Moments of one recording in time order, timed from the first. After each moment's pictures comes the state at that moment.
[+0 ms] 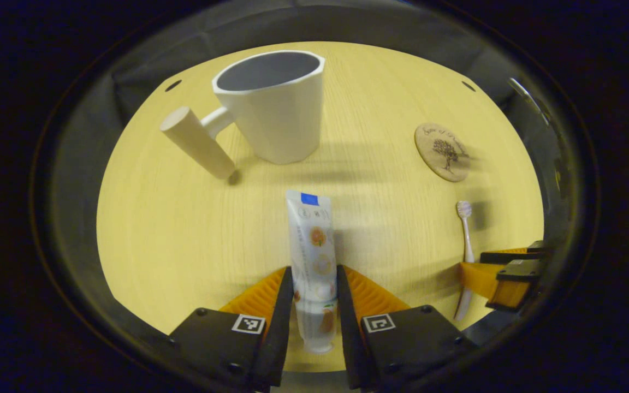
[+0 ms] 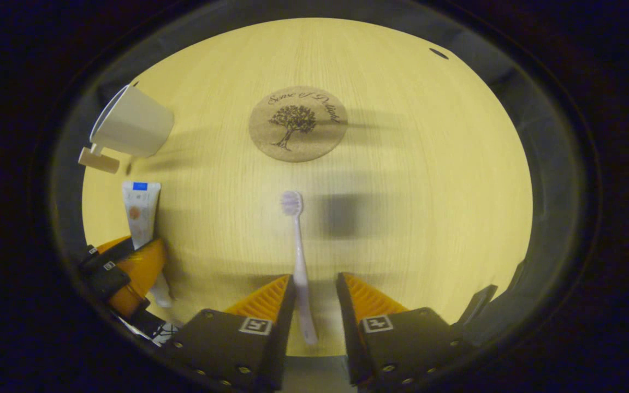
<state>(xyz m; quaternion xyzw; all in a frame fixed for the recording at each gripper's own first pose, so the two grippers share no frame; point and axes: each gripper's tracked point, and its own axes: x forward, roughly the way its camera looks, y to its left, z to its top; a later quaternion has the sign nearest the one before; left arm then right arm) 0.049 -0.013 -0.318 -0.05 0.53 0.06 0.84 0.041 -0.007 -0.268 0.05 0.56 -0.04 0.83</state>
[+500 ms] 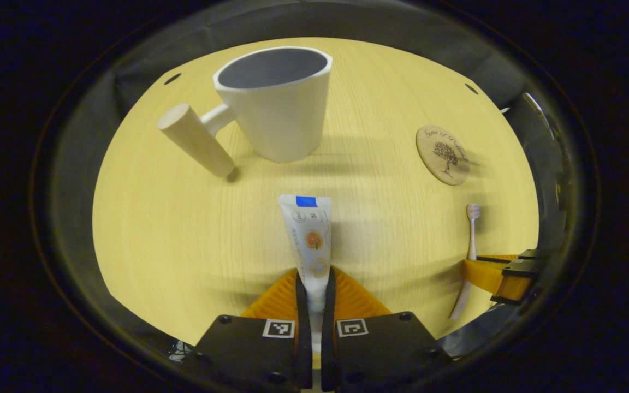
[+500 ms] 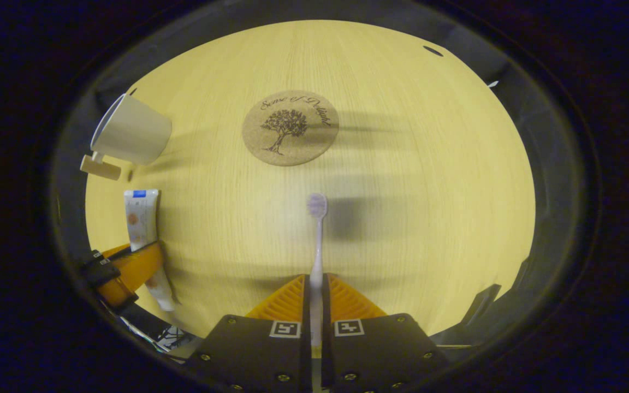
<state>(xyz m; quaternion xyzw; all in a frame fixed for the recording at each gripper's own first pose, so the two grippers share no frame) 0.047 -0.017 -0.311 -0.08 0.54 0.05 0.84 0.042 -0.008 -0.271 0.05 0.55 -0.02 0.83</state>
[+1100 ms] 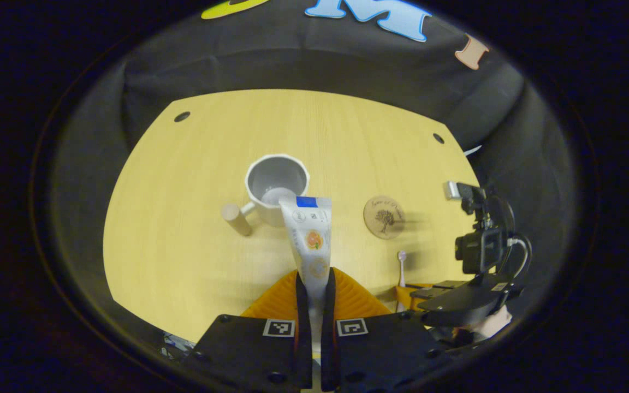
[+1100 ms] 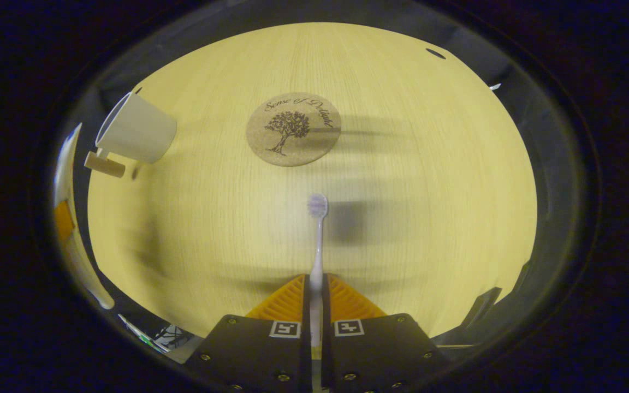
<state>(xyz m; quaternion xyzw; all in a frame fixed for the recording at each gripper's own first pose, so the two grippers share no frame) 0.067 -0.022 -0.144 -0.11 0.42 0.02 0.90 0.042 -0.009 -0.271 0.05 0.55 -0.01 0.84</state>
